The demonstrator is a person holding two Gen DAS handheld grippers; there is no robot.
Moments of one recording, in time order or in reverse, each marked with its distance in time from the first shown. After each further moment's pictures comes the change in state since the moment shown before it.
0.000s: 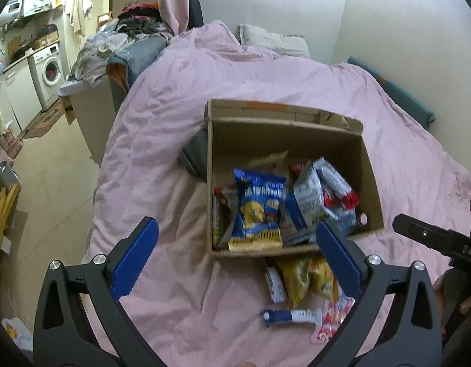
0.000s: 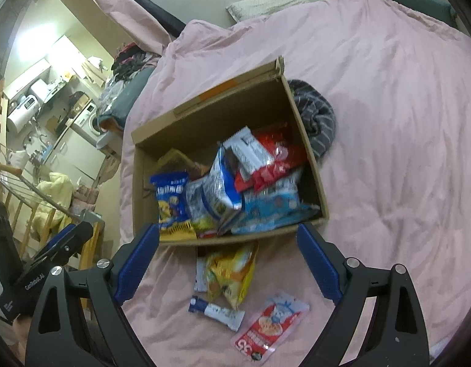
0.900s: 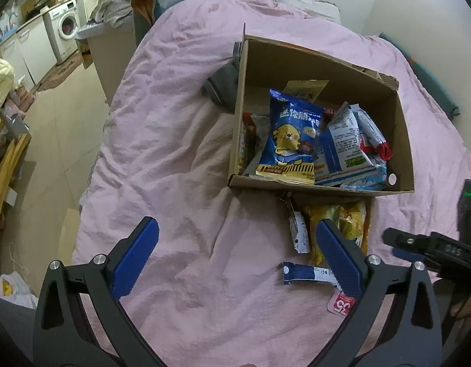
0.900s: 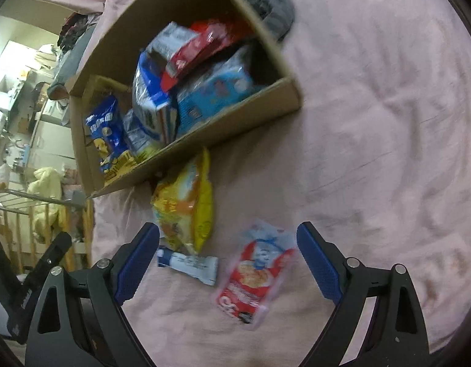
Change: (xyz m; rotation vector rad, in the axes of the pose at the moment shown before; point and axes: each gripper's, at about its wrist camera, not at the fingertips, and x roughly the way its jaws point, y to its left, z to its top) left arm 0.029 0.021 -0.050 -0.122 0.199 0.070; right arm 0.067 -0.051 -0.048 0.229 0.329 -0.034
